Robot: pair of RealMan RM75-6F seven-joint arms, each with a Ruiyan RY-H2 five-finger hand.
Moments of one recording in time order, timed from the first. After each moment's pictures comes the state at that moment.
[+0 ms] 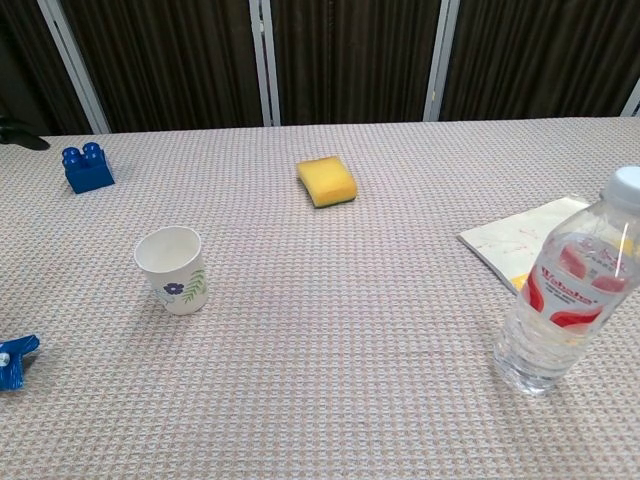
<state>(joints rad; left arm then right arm) -0.29 -1.25 -0.10 -1.81 1.40 1.24 0.45 0.08 -1.09 0.07 -1.68 -1.48 1.47 0.03</state>
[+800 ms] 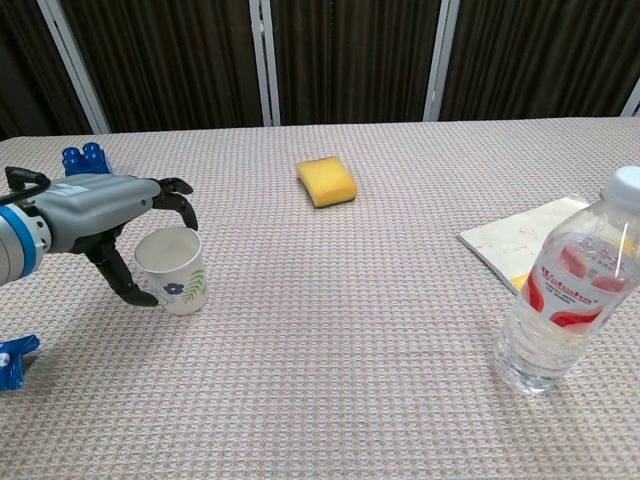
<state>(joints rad) -0.61 -1.54 -0.20 -1.78 0.85 1.08 0.87 0.08 -1.07 0.08 -1.67 -1.47 1.46 0.08</state>
